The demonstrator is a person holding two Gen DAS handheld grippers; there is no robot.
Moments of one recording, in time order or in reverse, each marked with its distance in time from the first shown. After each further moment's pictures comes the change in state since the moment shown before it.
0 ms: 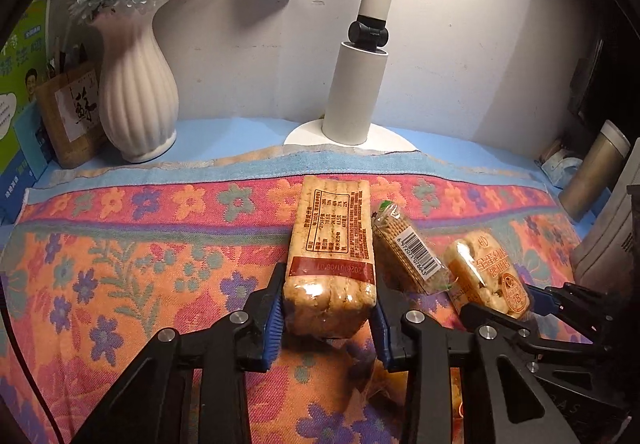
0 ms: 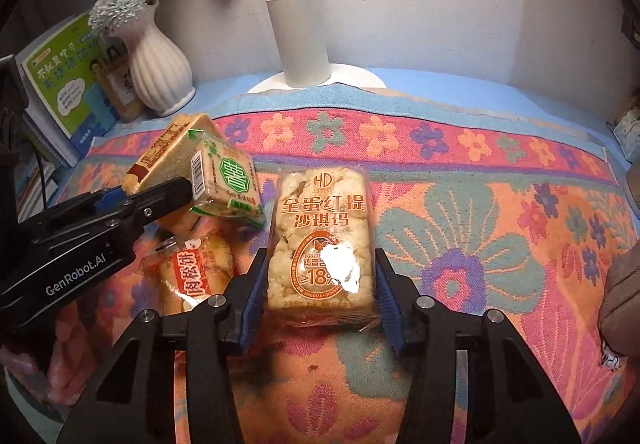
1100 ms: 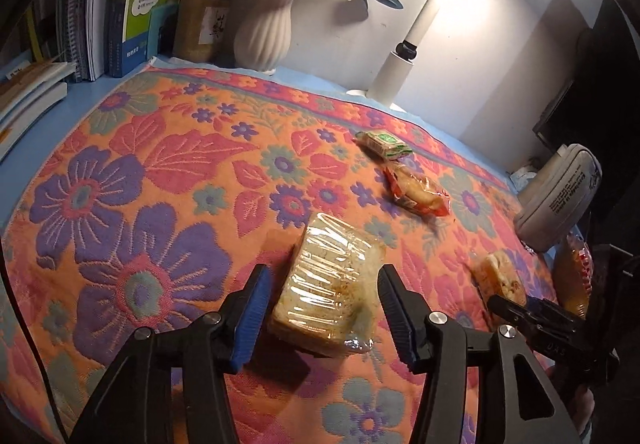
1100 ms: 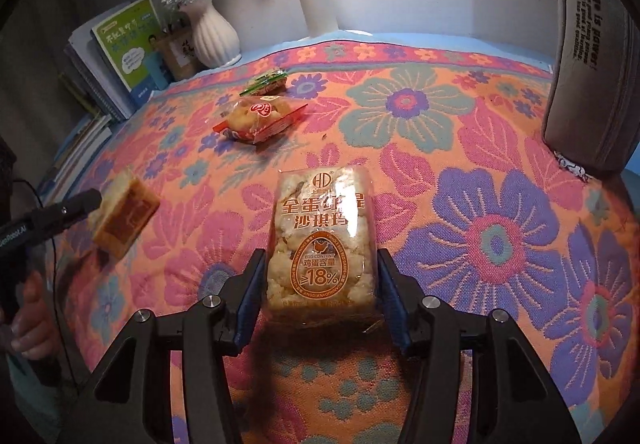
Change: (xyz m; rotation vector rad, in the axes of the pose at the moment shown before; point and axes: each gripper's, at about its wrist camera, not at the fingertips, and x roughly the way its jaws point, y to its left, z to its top) left arm -0.150 0.051 -0.141 -0.249 -0.003 -0.049; right arm -0.085 0.005 -0.123 -0.032 -0.012 0.070
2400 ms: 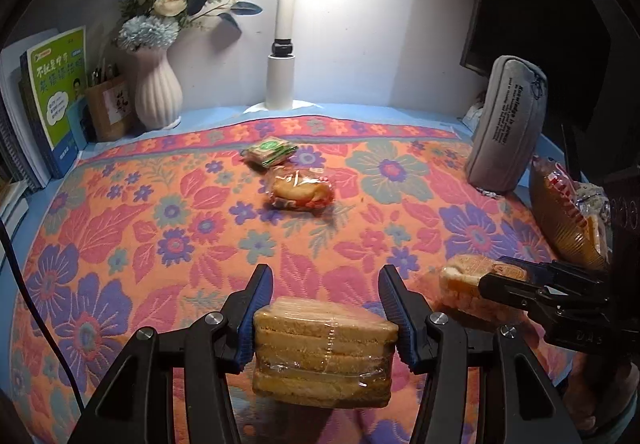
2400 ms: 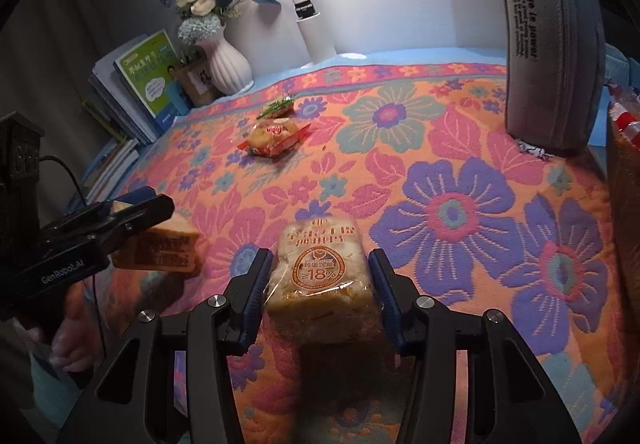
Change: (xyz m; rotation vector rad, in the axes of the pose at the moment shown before) left arm -0.004 -0.131 -0.016 0.348 -0.025 0.010; right arm -0.069 -0.025 -0.016 0.084 -0.088 0.102
